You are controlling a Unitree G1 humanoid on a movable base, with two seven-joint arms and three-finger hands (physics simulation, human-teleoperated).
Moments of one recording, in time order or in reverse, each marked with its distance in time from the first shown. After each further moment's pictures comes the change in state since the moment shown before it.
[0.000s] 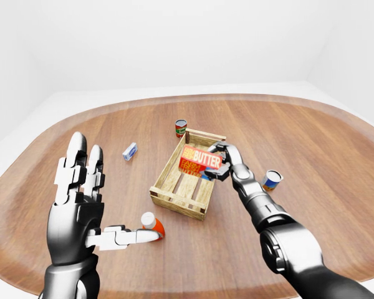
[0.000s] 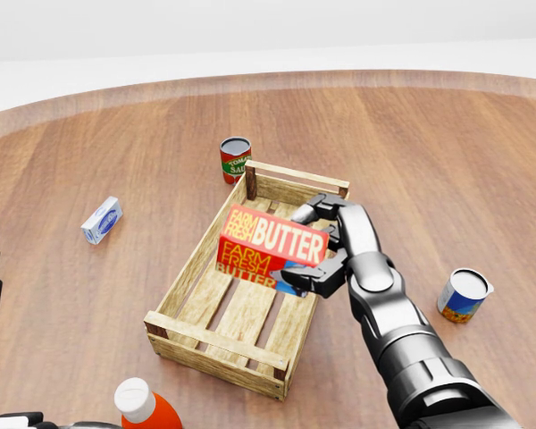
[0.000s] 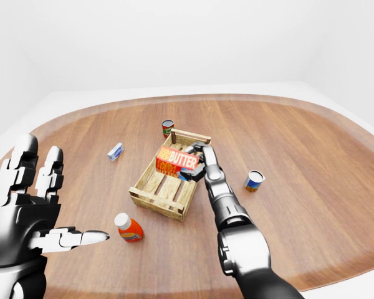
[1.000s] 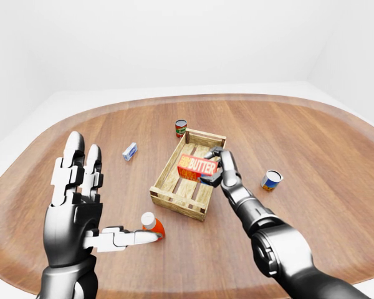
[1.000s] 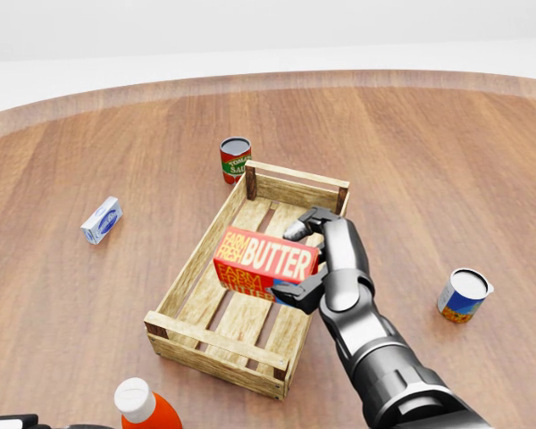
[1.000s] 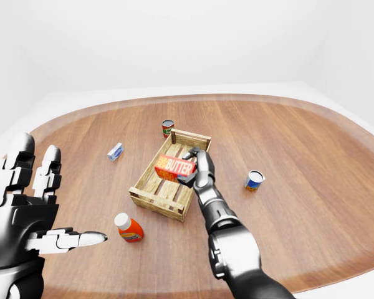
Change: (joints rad) left arm 0.001 -0.004 0.014 -0.012 -0.012 0.000 -0.013; right arm -0.007 0.088 -0.022 0.078 -0.266 0.000 -0.278
